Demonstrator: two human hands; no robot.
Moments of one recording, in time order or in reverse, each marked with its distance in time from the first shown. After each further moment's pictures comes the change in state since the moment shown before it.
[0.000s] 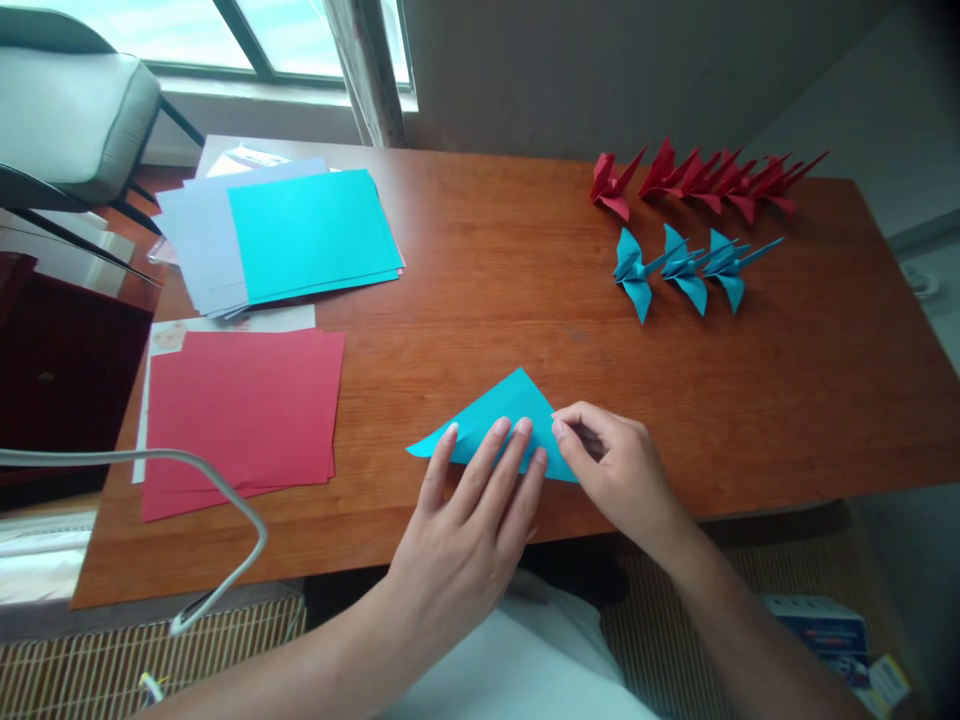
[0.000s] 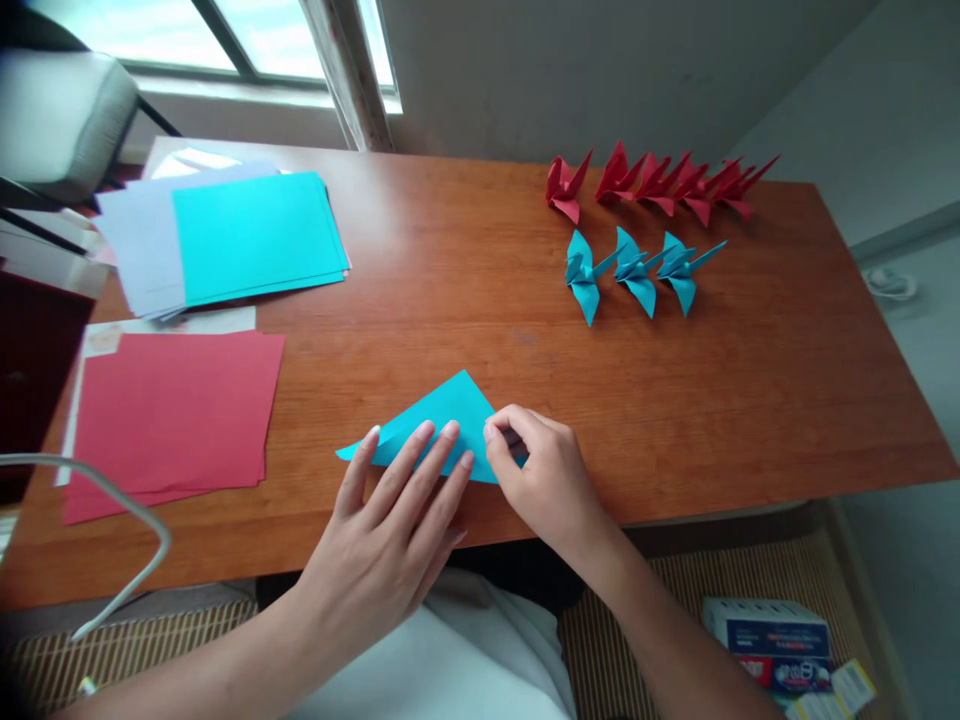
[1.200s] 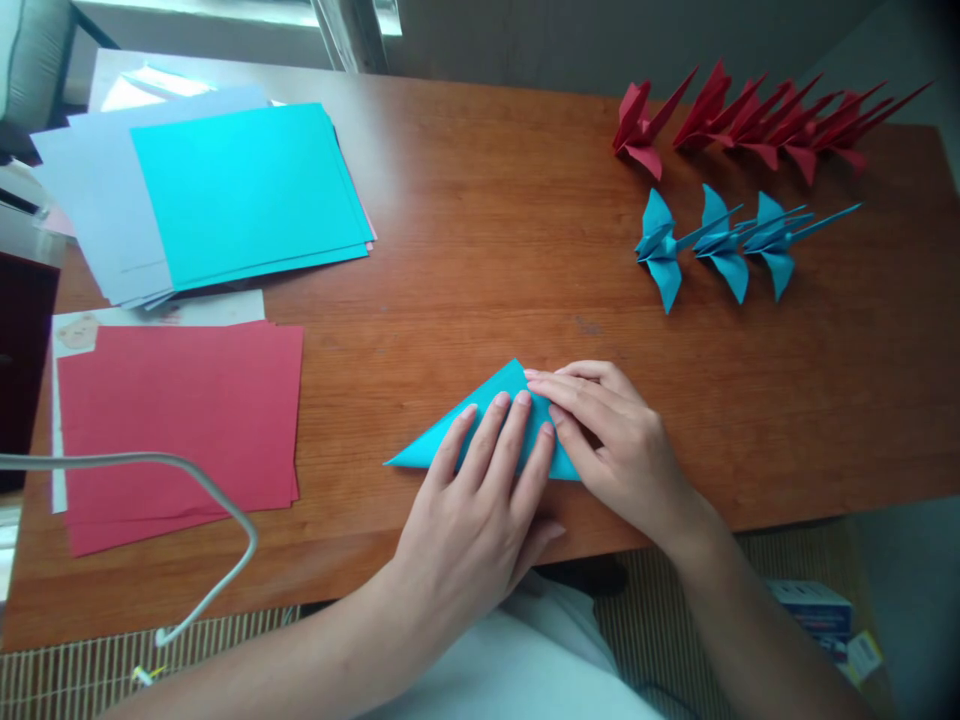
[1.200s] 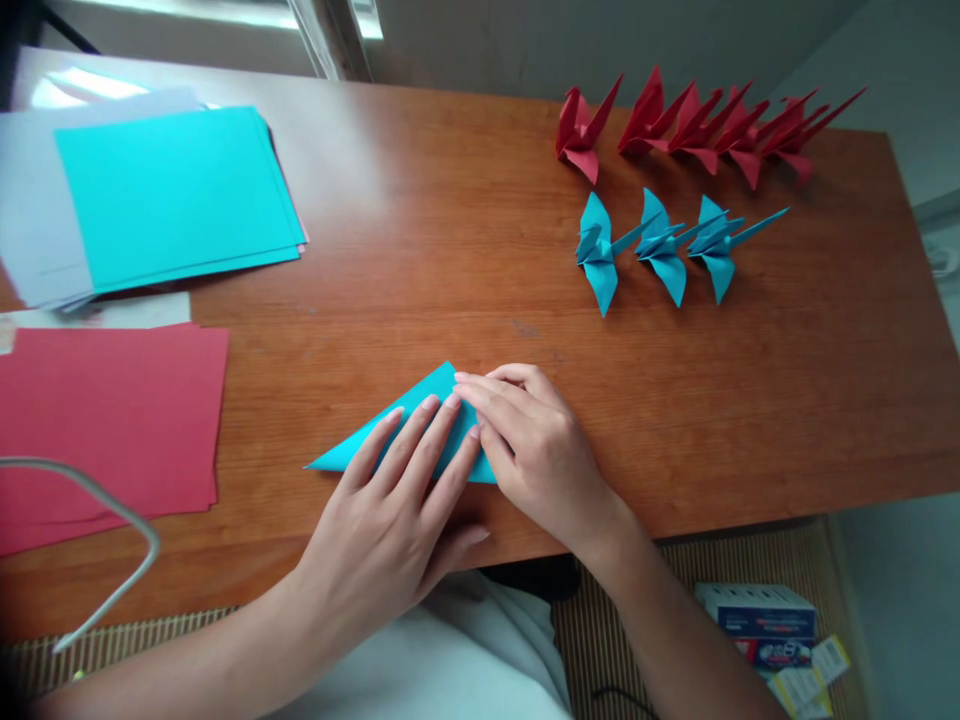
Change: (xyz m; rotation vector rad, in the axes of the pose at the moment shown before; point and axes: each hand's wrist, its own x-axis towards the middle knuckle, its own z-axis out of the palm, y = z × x) left_hand 0.035 -0.009 0.012 -0.104 -0.161 -0.044; right_hand 0.029 0.016 -0.005 -0.219 -0.034 -0.390
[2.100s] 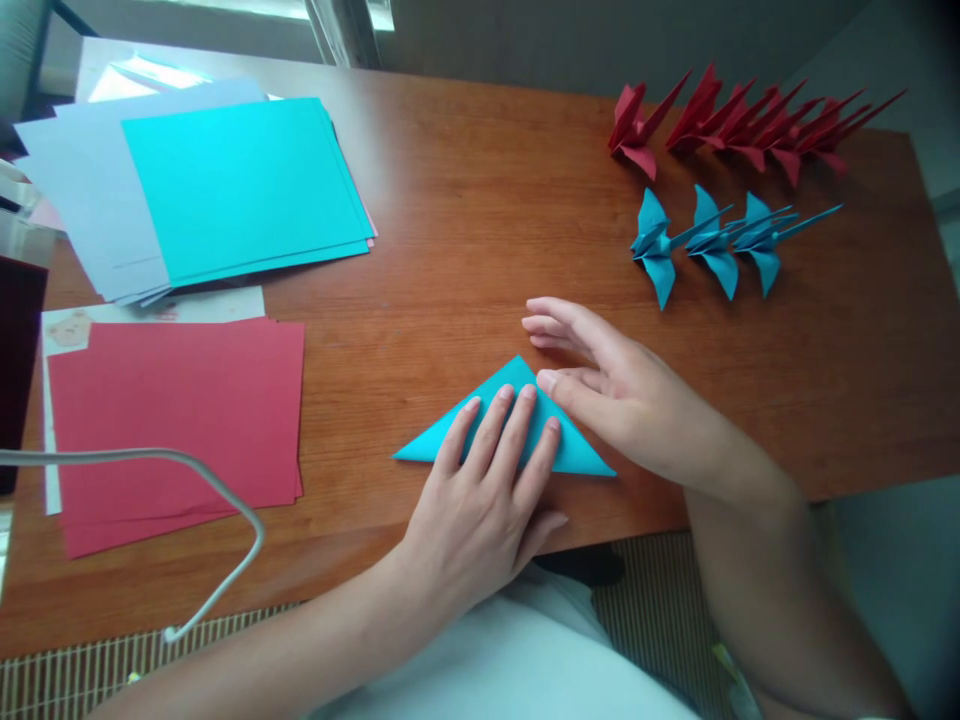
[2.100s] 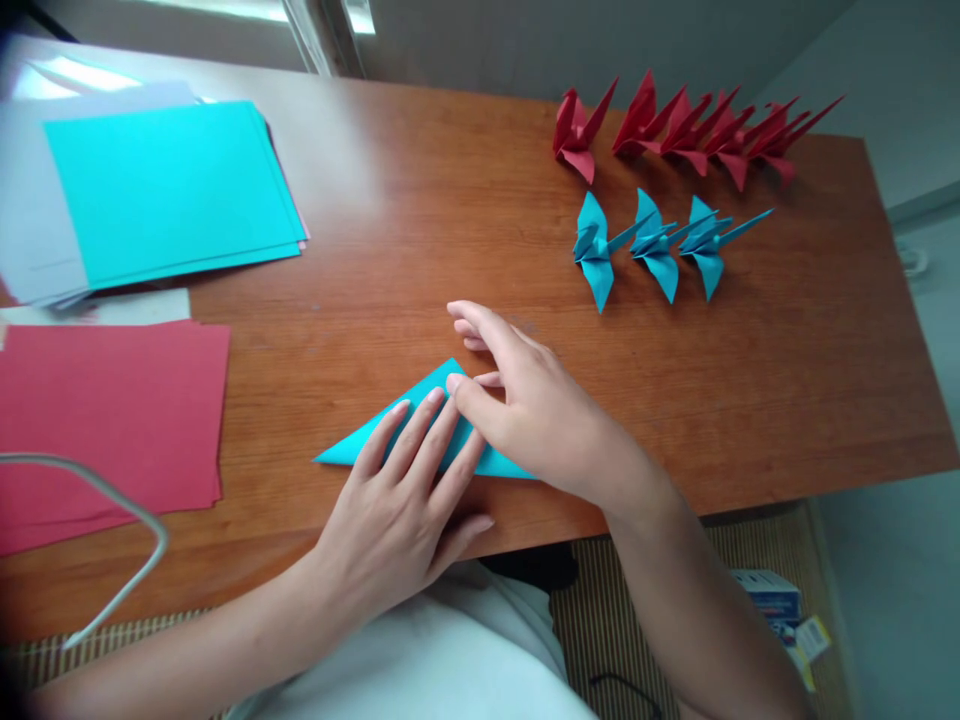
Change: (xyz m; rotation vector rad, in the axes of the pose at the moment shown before) left_hand -0.001 -0.002 0.008 -0.026 0.018 0.019; right_hand 0.048 -0.017 -0.026 0.512 -0.202 0.488
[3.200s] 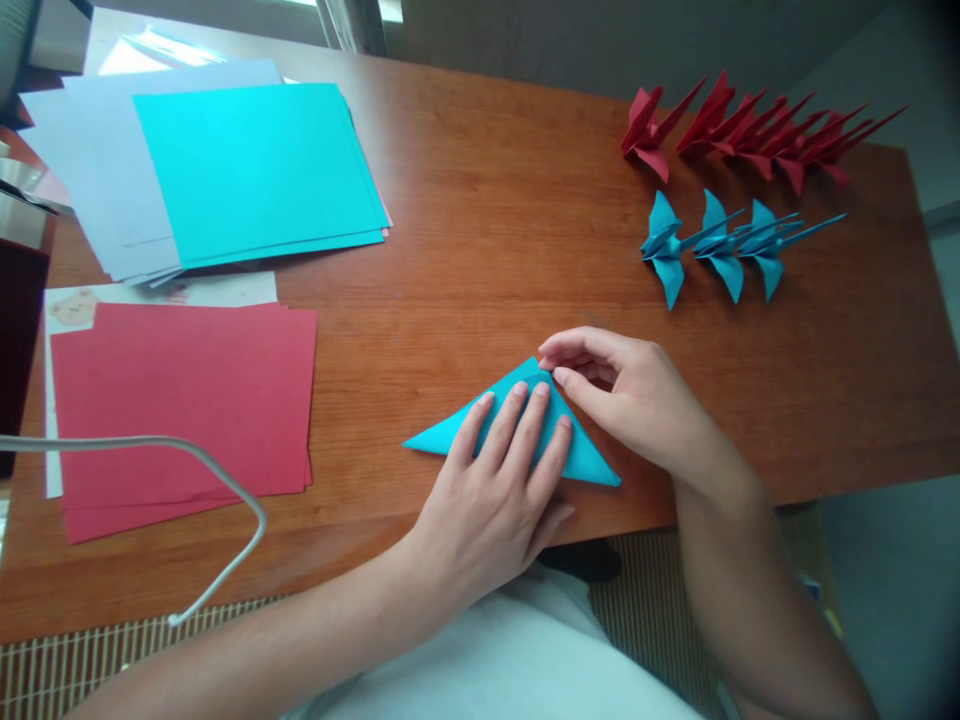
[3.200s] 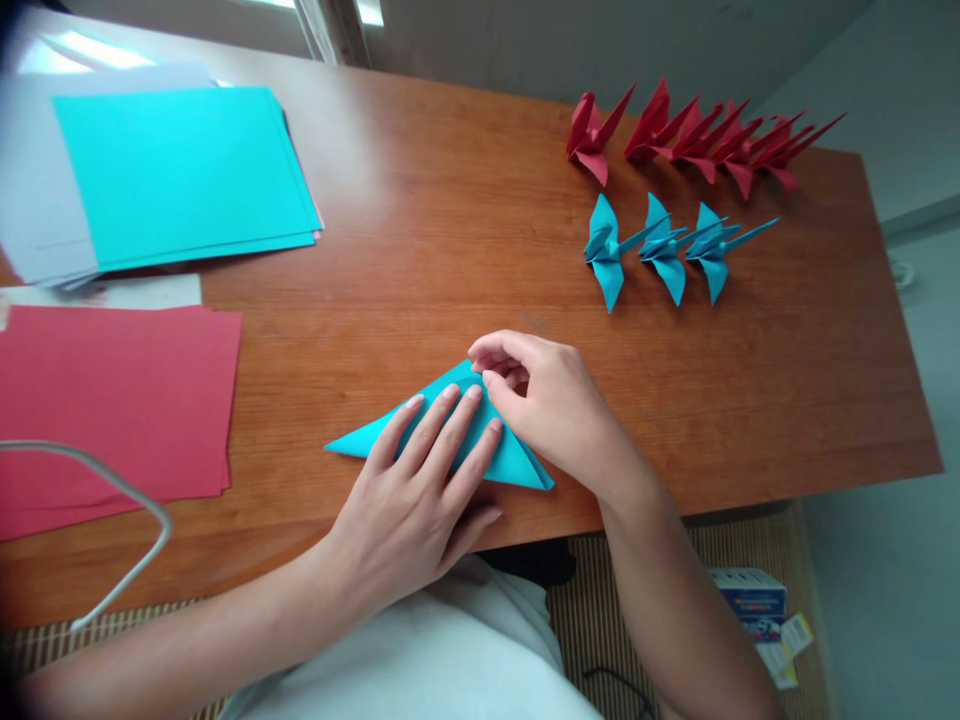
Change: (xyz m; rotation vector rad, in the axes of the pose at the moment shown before) left_hand 0.000 0.001 -0.001 0.017 0.001 0.010; right_hand 0.001 0.016 0.005 -0.209 0.097 -0.048
